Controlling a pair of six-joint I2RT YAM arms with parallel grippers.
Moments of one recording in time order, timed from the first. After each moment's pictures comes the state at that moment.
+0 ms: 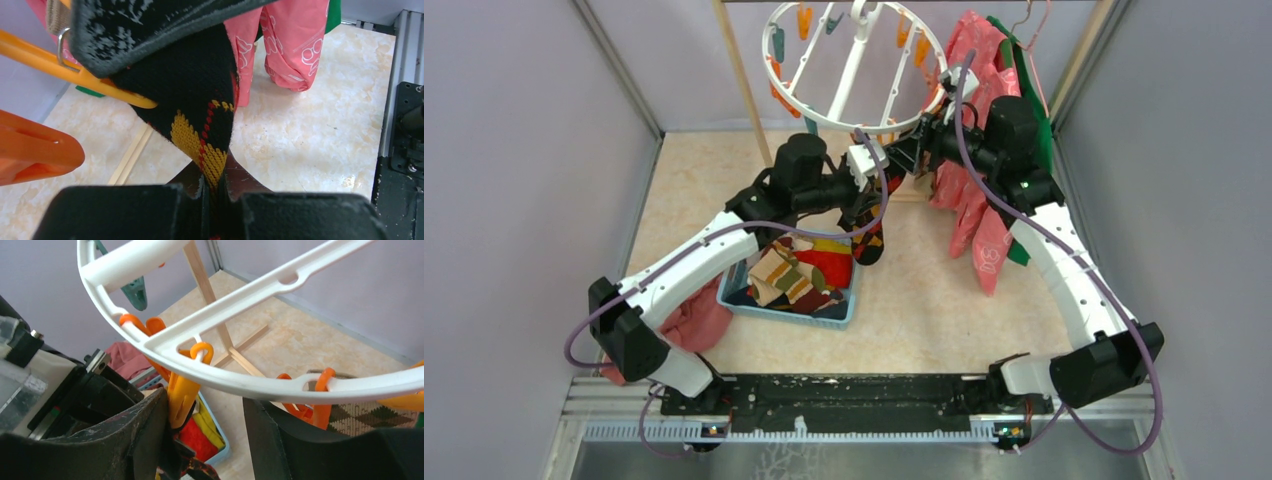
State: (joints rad) left arm -0.78 1.51 1.45 -0.23 0.37 0.20; right arm 0.33 1.31 1.42 -0.20 -0.63 0.20
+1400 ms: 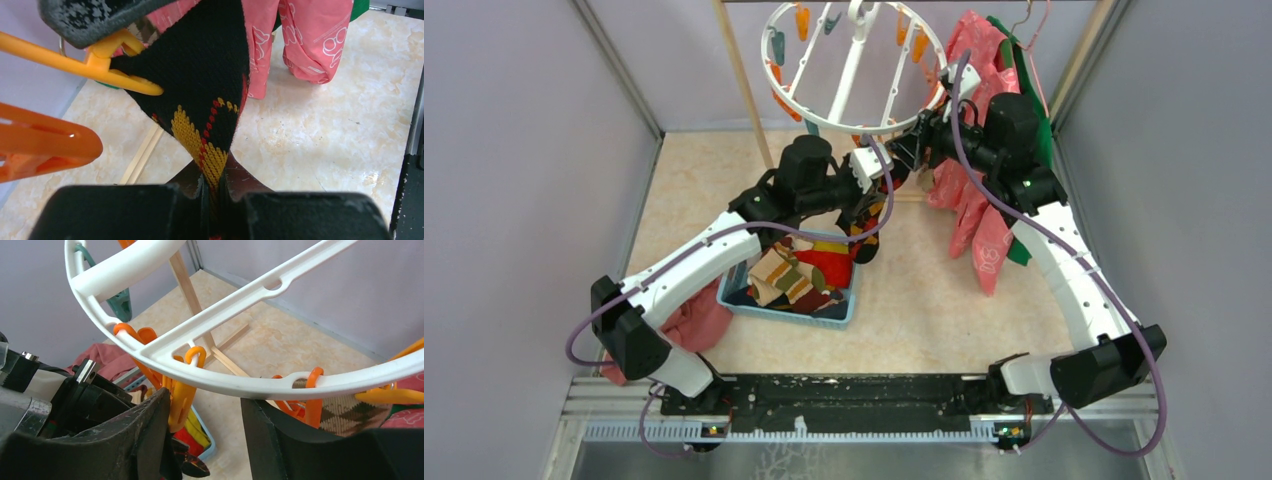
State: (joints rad) left arm -0.81 1.52 1.46 -0.26 0.27 0.25; right arm 0.35 1.31 1.47 -0.28 -0.53 0.13
